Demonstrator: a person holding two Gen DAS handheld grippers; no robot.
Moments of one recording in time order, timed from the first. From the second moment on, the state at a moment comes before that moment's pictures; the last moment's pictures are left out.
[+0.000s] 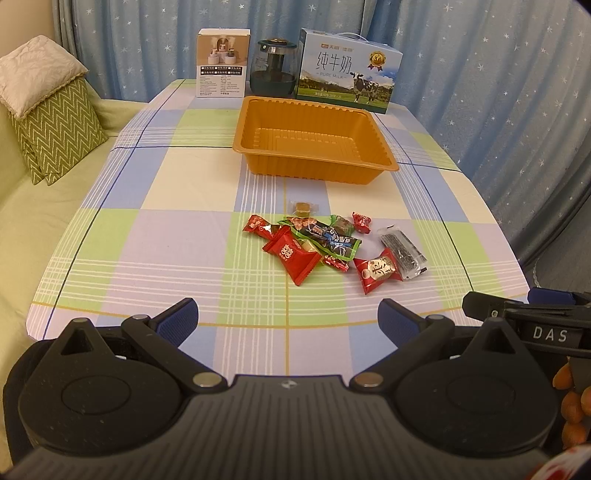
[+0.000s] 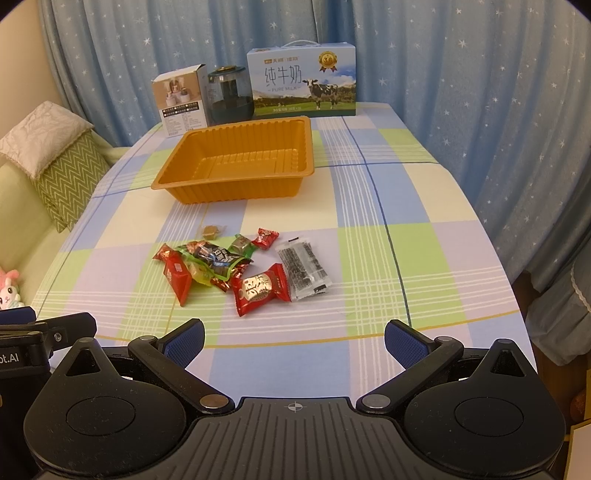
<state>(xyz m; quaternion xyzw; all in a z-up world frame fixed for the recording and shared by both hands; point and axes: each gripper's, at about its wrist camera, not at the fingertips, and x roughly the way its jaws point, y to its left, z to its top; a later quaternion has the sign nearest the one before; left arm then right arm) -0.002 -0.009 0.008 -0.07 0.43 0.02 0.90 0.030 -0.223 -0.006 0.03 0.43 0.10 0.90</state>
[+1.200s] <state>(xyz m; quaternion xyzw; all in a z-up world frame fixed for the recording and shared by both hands) 0.068 0.007 -0.049 -0.12 0.45 0.02 0.88 0.077 -0.231 -0.056 0.03 0.42 0.10 0.90</state>
